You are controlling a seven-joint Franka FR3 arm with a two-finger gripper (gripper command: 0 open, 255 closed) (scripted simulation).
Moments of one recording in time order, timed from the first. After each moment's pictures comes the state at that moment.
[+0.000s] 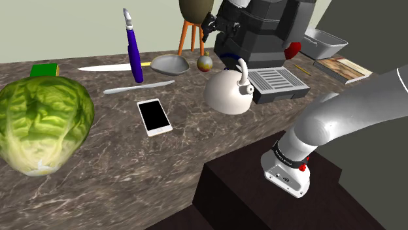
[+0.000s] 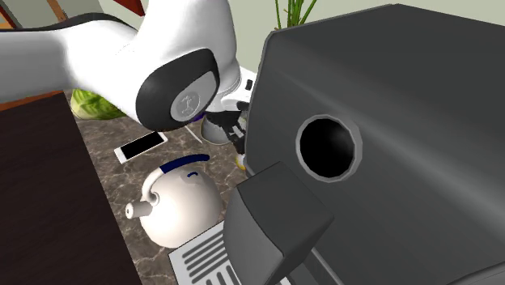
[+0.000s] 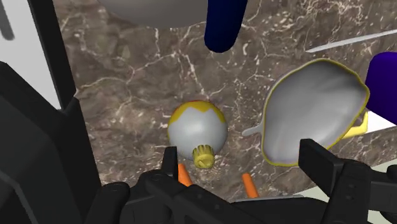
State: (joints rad) arm -0.06 -0.48 0.07 -2.33 0.16 2.13 0.38
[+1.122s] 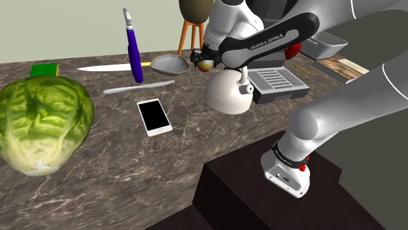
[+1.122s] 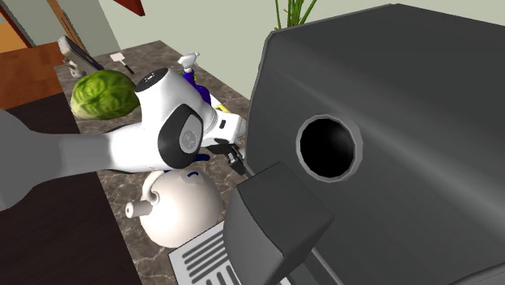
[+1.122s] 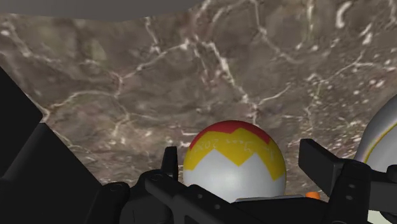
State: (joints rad) arm -0.33 -0.35 0.47 -2.55 -0.31 2.57 0.96
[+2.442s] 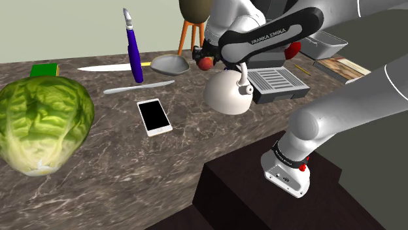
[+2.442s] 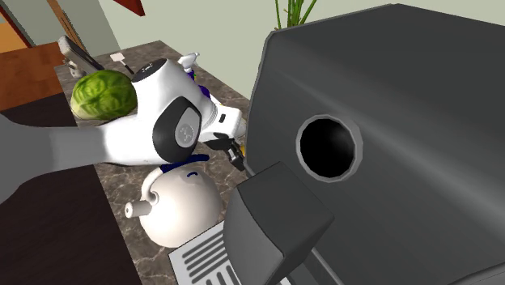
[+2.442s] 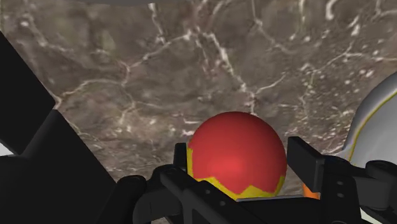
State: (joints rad) arm -0.32 -0.37 0.45 -2.53 -0.28 2.52 0.92
